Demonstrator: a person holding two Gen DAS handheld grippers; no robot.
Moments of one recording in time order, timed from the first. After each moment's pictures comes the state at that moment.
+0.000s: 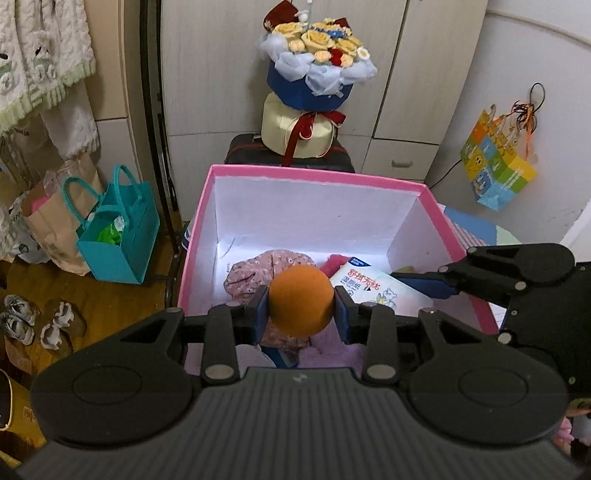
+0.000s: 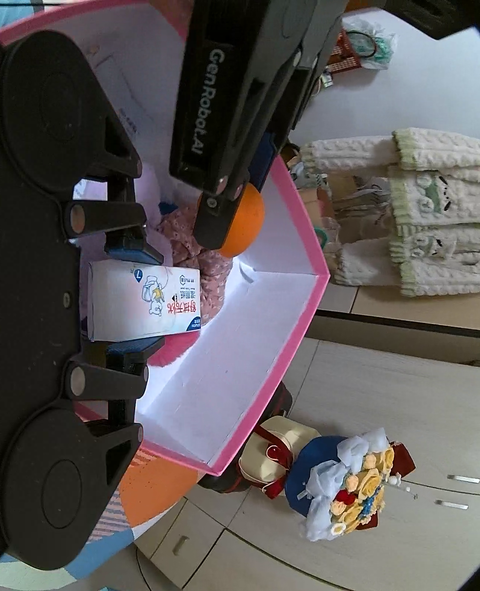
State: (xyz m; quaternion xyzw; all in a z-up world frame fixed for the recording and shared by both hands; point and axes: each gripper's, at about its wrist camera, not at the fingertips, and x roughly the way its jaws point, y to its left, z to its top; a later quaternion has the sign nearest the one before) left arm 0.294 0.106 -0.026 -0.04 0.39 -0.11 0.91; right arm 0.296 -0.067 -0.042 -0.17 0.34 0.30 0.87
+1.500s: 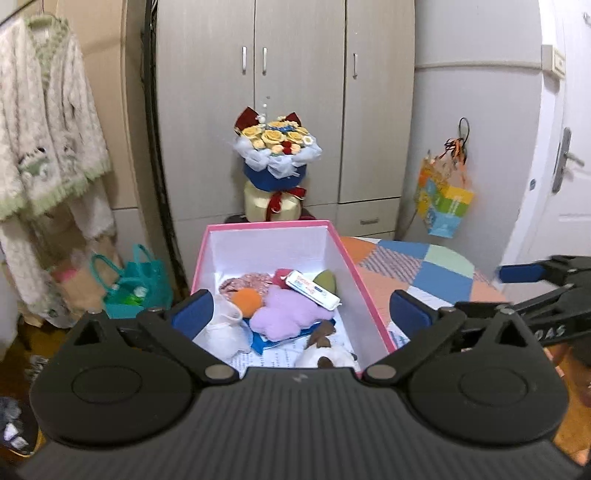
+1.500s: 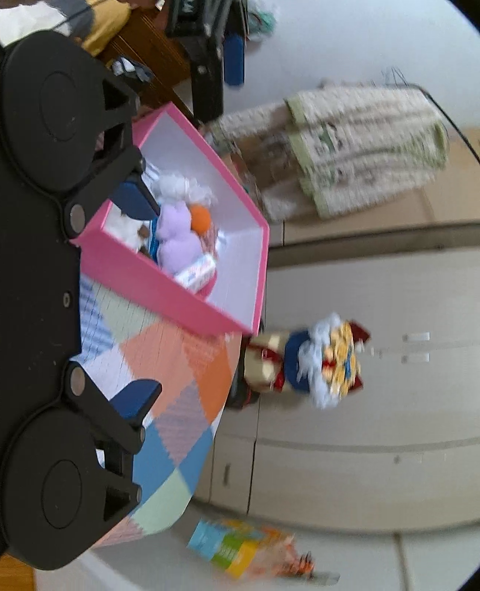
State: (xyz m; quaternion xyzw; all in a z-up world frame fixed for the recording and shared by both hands) left arm 0.083 0.078 0.056 0.02 0.24 -0.12 0.96; right arm 0.109 -0.200 0.020 0.00 0.28 0.16 0.95
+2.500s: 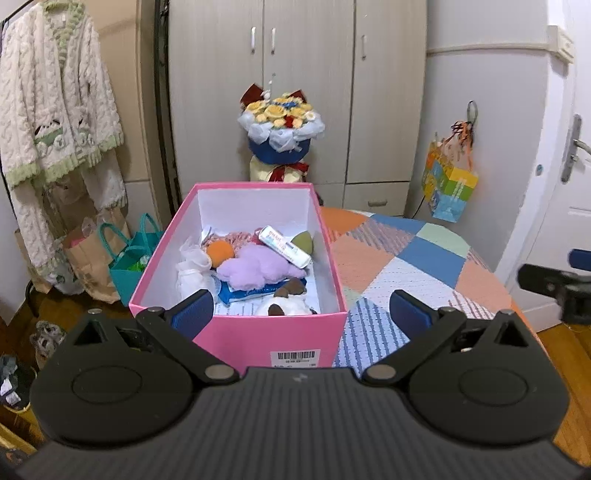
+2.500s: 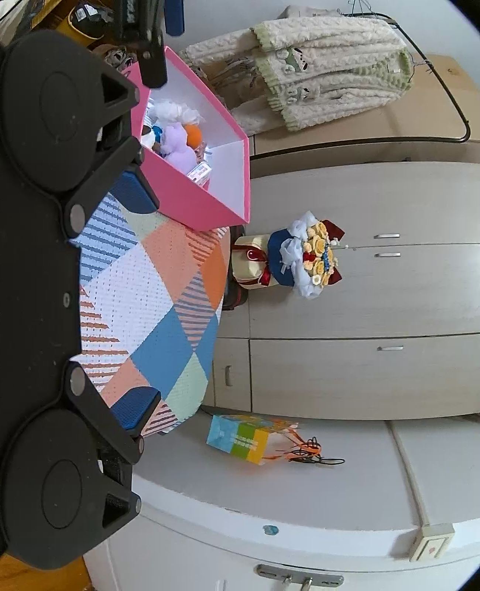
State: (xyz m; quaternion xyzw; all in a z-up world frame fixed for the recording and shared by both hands) left arm 0.051 0.023 0.021 0.00 0.27 -0.08 0.96; right arm 0.038 -0.260 0.014 0.02 0.23 0.04 0.97
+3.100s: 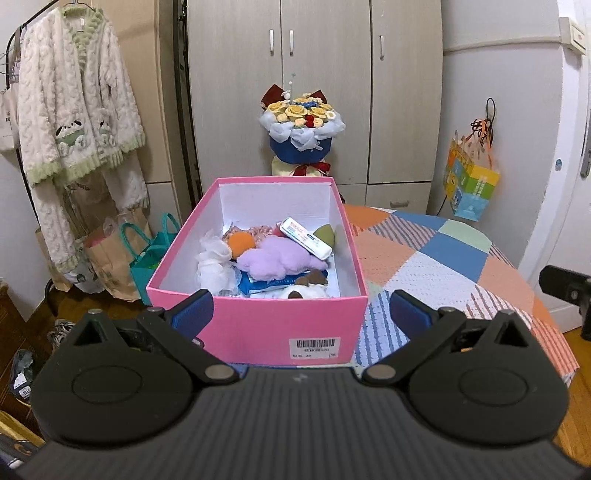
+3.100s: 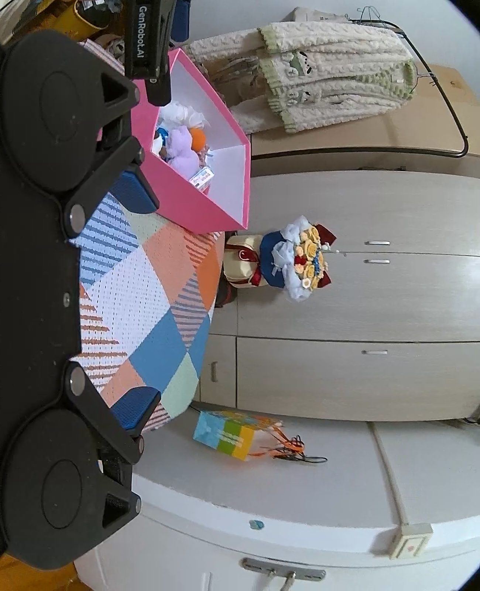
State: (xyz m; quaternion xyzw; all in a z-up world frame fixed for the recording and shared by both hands) left arm 0.035 0.020 0.004 0.02 0.26 -0.05 0.97; right arm 0.014 -0.243 0.005 -0.01 0.21 0.03 0.98
